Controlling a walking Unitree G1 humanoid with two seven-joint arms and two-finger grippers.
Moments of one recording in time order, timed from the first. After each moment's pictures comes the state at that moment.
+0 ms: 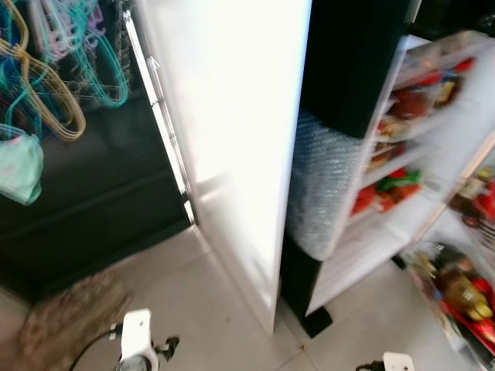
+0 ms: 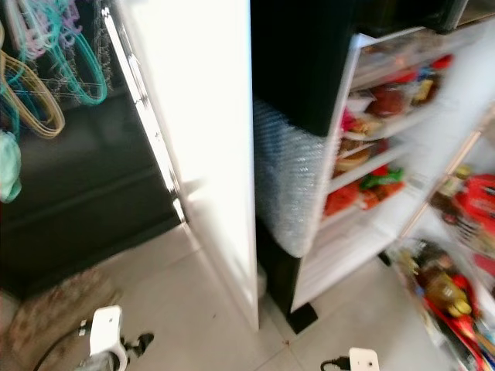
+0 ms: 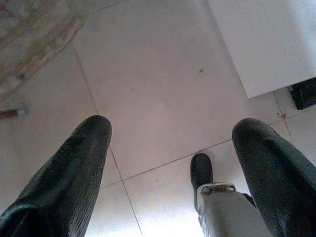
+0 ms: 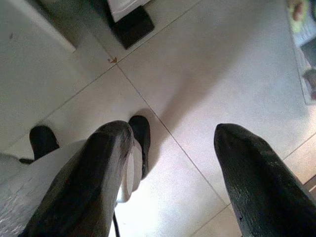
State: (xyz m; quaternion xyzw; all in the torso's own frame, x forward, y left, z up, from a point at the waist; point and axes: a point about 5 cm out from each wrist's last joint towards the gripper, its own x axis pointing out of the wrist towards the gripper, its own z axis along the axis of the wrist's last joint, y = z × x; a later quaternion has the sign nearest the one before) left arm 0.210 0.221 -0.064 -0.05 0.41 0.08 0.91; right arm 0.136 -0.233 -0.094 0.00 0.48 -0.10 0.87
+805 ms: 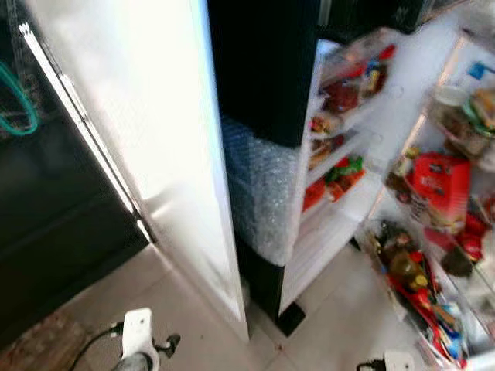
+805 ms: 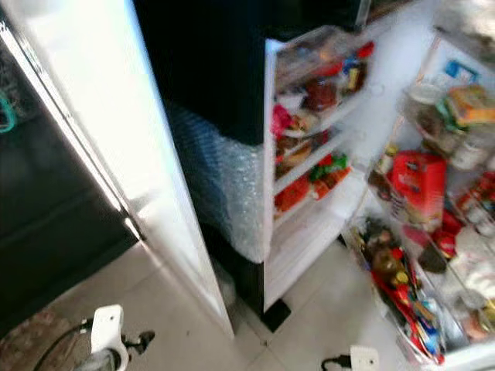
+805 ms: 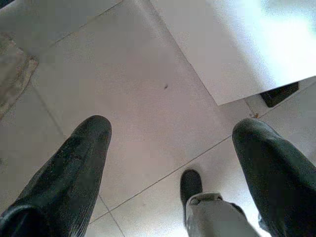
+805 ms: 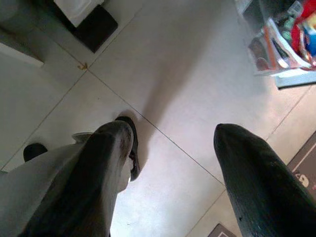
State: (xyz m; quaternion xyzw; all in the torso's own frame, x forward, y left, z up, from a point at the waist) left arm 0.214 0.216 -0.062 -0.05 0.40 0.08 0.91; right arm 0.136 -0.238 -0.093 0.00 0.48 -0.10 0.87
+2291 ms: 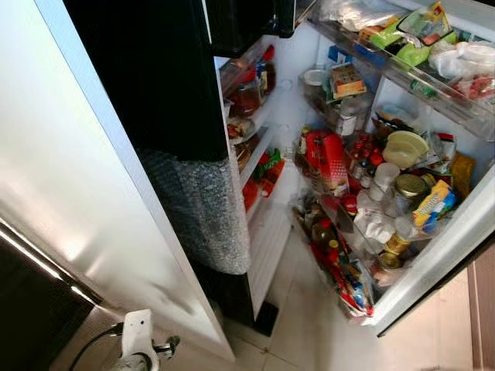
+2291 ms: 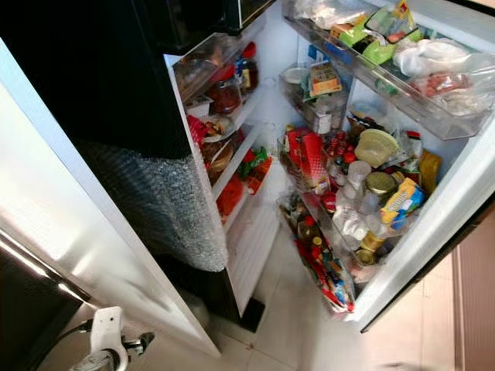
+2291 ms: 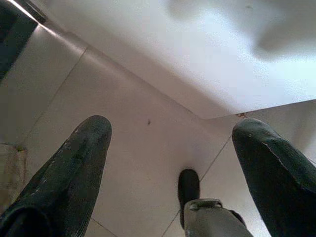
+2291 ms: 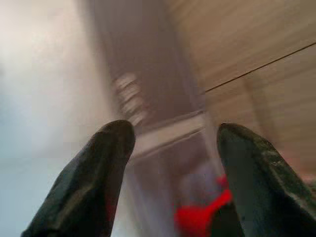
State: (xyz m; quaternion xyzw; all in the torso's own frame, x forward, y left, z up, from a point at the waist) left arm 0.214 0.224 -0.061 -0.04 0.40 0.08 0.91; right arm 0.113 -0.322 -0.057 -0.11 0.37 -0.49 0.78
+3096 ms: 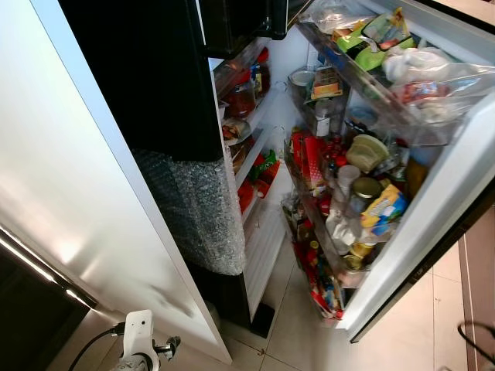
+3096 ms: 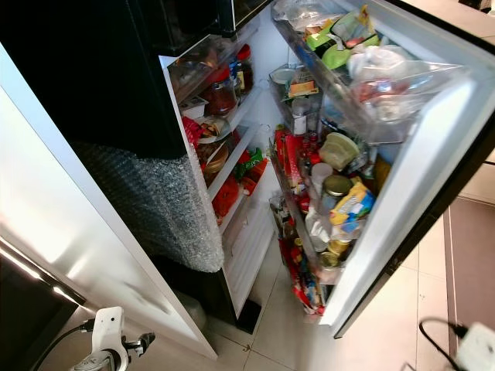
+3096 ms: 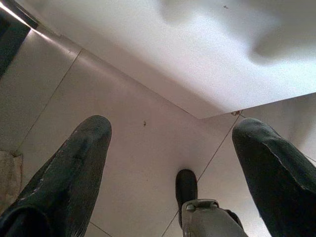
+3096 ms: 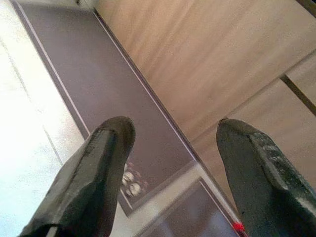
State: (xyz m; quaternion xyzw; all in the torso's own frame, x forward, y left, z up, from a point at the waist) left arm 0.214 0.219 -0.062 -0.04 0.41 0.07 0.91; right arm 0.165 -0.347 -0.012 -0.10 0.22 -0.54 0.80
